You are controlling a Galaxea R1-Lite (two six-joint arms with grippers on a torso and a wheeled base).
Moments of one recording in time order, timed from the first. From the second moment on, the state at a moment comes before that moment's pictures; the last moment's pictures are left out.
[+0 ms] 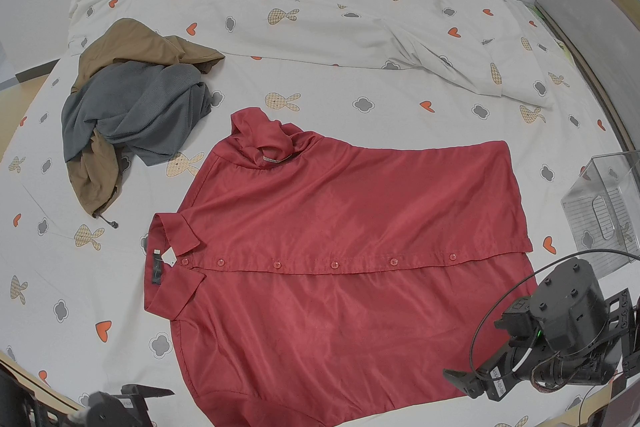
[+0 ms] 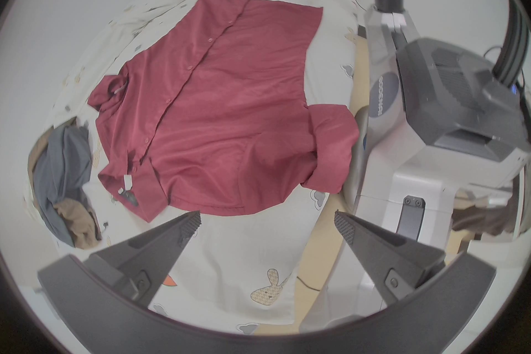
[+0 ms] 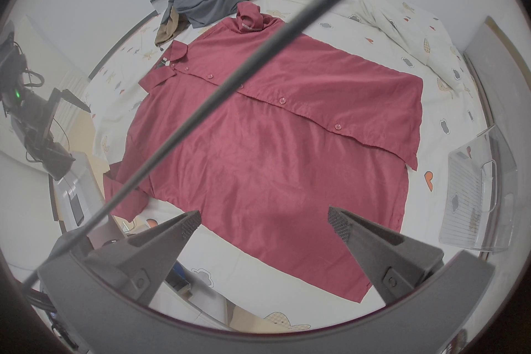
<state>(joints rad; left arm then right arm) -1.15 1.23 -0.31 0.16 0.38 0.23 0.91 1.43 -0.56 0.06 -0.36 0.23</state>
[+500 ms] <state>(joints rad) -1.42 1.57 -0.30 -0.03 0.54 0.01 0.91 1.50 -0.57 0.06 -0.36 0.23</state>
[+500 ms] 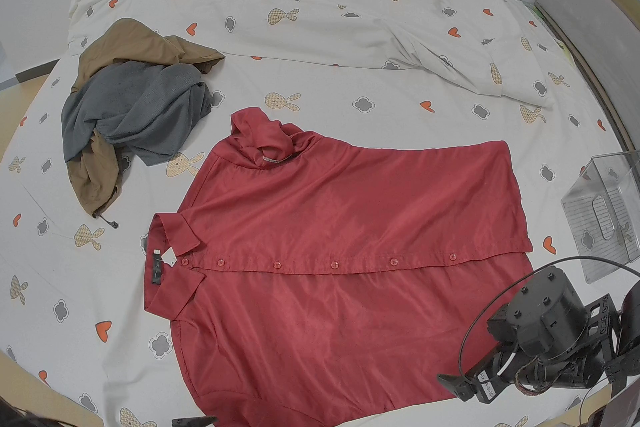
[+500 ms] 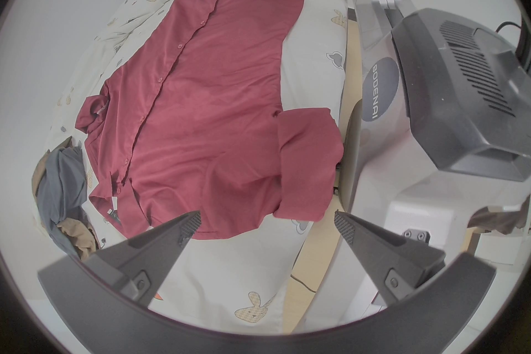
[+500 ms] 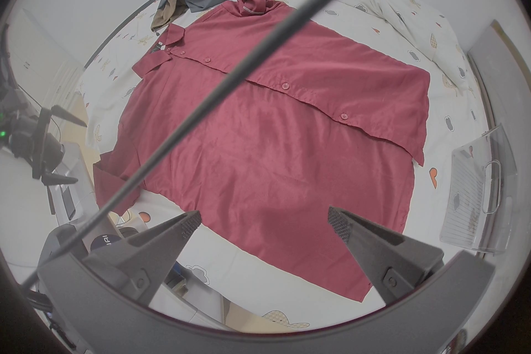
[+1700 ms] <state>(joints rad) -1.64 2.04 -0.39 -0.07 0.82 -0.19 0.90 1.54 -0.58 0.06 -0.36 0.23</state>
